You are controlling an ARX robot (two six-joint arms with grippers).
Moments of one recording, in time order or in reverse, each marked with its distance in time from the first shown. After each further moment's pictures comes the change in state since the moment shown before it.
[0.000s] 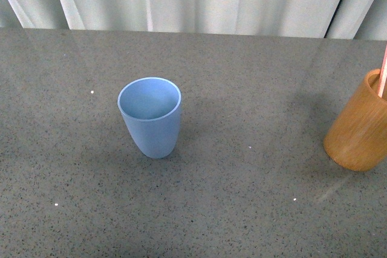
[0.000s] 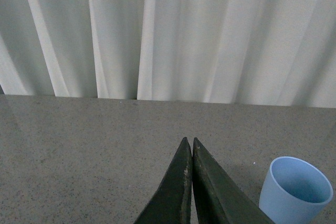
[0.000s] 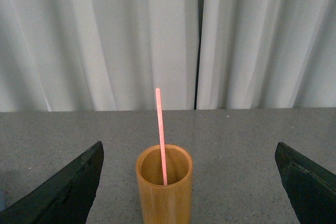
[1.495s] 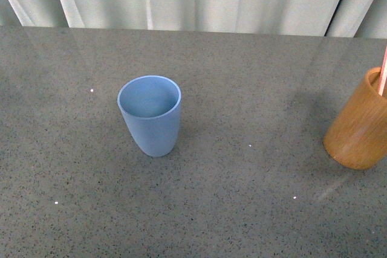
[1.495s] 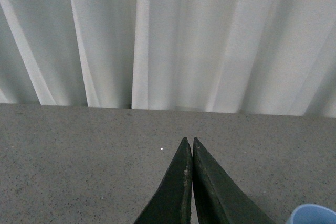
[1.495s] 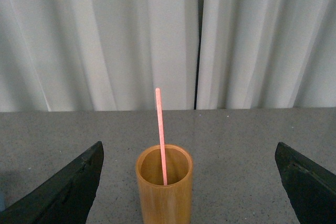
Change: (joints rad) left arm -0.061 0.774 0.225 0.521 -0.062 0.000; right arm 0.000 0.000 0.000 0.000 0.000 0.000
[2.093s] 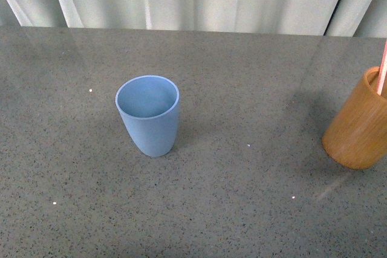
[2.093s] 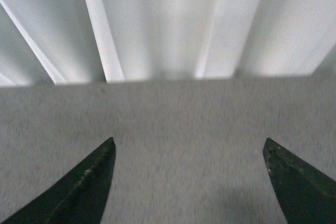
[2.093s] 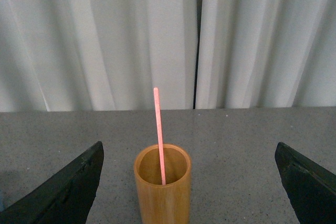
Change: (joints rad) left arm -0.089 0.352 0.548 -0.488 -0.065 0.005; right arm 0.000 0.000 0.000 0.000 0.000 0.000
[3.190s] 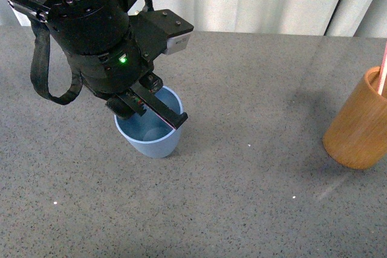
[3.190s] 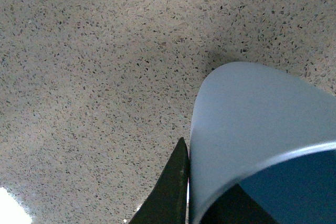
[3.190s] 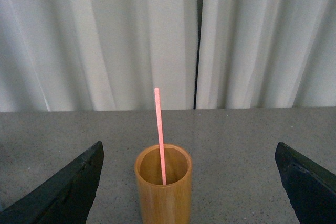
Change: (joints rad) left arm -0.297 0.504 0.432 -0.814 -0.052 0.280; right arm 0.000 0.000 0.000 0.000 0.000 0.000
